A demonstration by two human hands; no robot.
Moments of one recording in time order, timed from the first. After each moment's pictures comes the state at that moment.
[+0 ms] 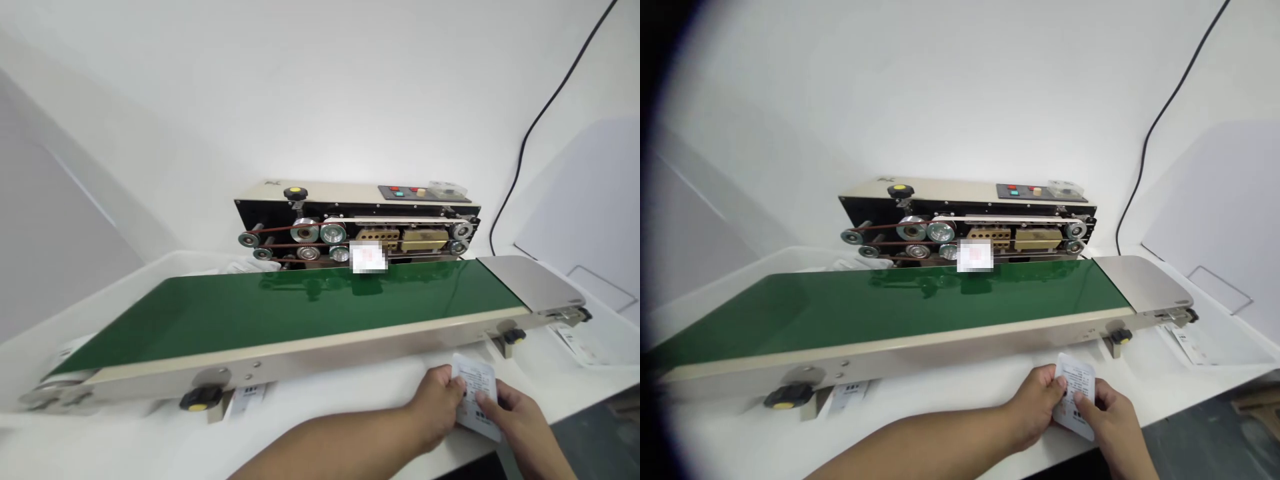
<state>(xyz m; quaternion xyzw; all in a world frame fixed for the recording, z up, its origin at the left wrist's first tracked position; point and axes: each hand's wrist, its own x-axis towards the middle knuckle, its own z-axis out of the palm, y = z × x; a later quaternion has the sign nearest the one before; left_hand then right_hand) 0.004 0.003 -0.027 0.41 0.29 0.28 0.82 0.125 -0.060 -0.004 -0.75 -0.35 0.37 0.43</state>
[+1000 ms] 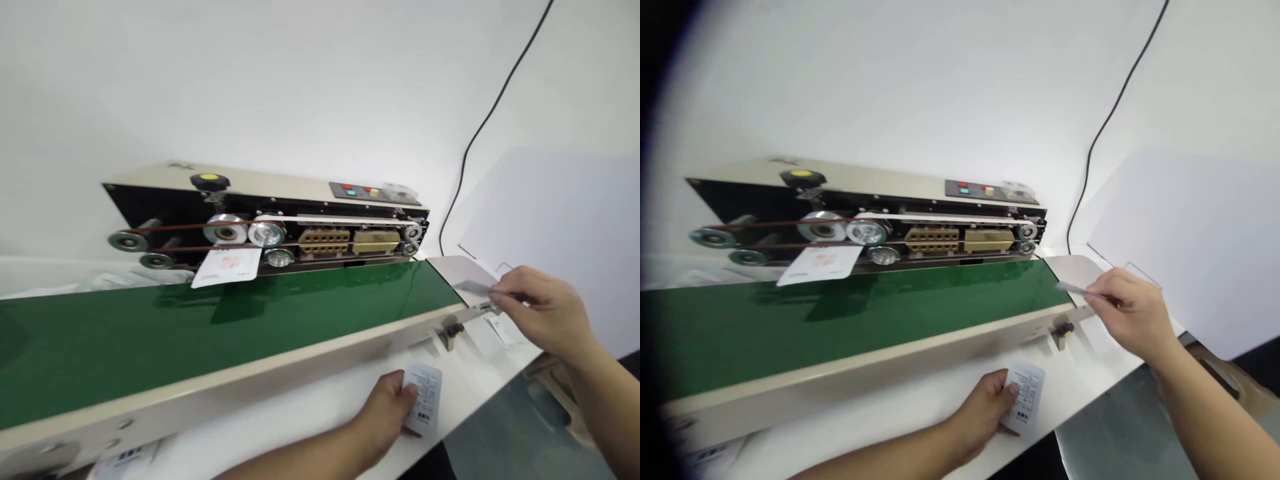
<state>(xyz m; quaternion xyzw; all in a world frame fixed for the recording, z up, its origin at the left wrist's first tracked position) 0.006 -0.001 -0.016 0.41 0.31 0.24 0.83 0.199 -0.014 0.172 -0.58 -0.72 -0.13 0.34</state>
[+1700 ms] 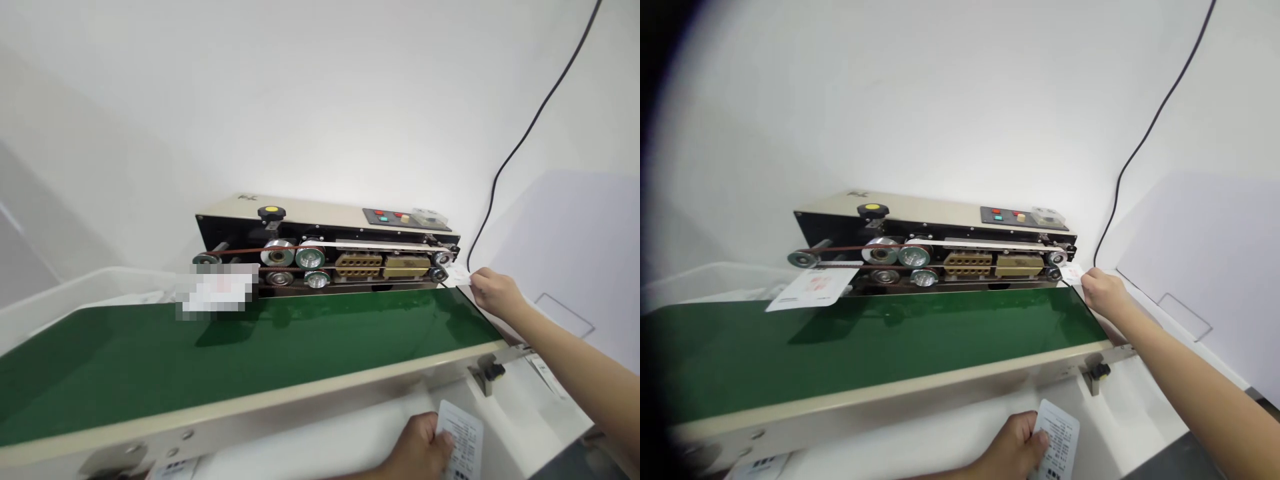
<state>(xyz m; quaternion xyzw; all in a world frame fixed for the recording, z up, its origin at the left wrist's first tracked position) 0.016 0.012 -0.054 0.49 0.26 0.26 0.79 0.240 0.125 0.121 -0.53 -0.74 -0.40 0.07</state>
